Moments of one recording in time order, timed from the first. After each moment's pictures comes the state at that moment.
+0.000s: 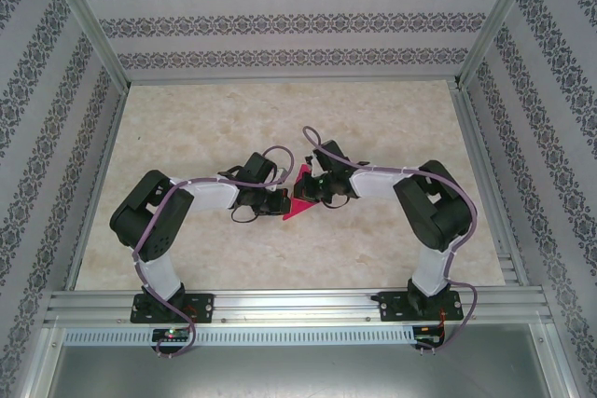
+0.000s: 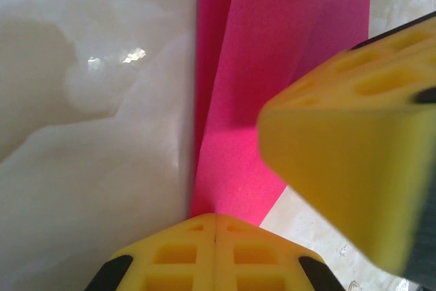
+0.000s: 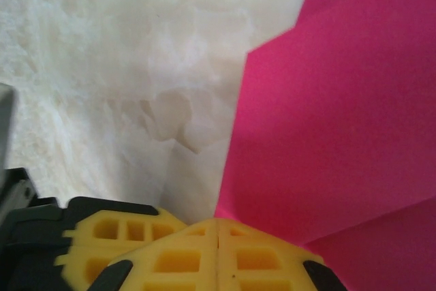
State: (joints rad) left arm -0.61 1.78 0.88 -0.16 0.47 -0.58; right arm 0.60 1.85 0.97 -0.10 -0.50 0.72
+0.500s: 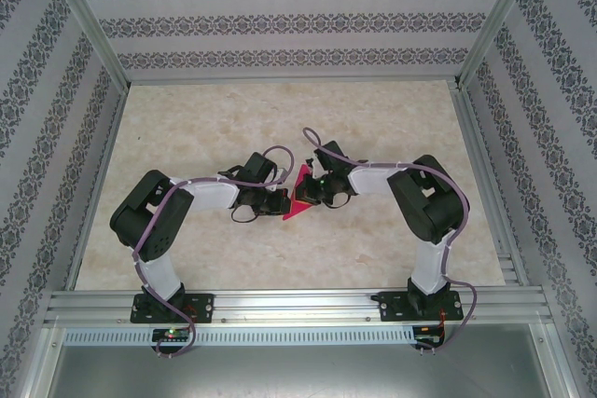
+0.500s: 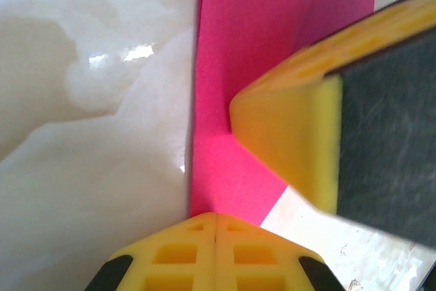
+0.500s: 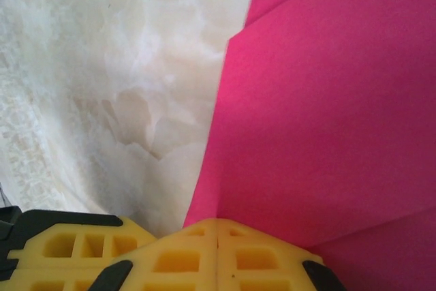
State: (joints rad) left arm -0.61 1.78 0.88 -0.18 0.46 -0.58; right arm 0.55 1.91 0.99 -0.13 -0.55 0.69
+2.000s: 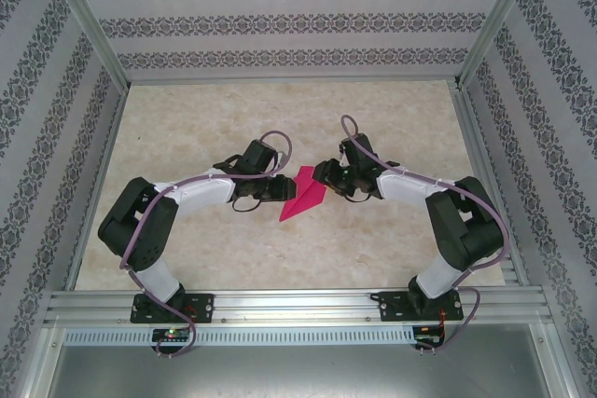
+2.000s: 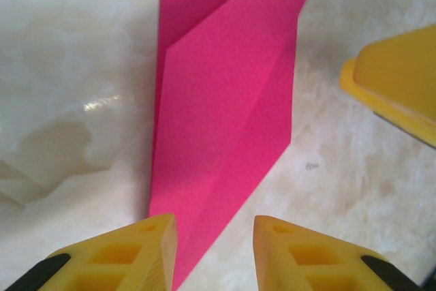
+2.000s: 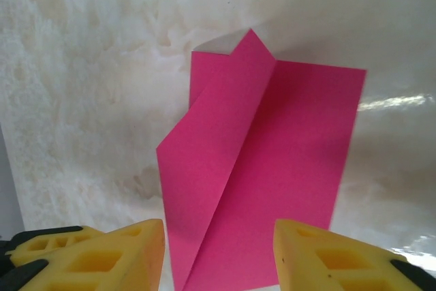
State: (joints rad) left arm -0.61 1.69 0.97 -0.24 0.35 -0.62; right arm 0.47 1.64 0.86 -0.10 -0.36 0.87
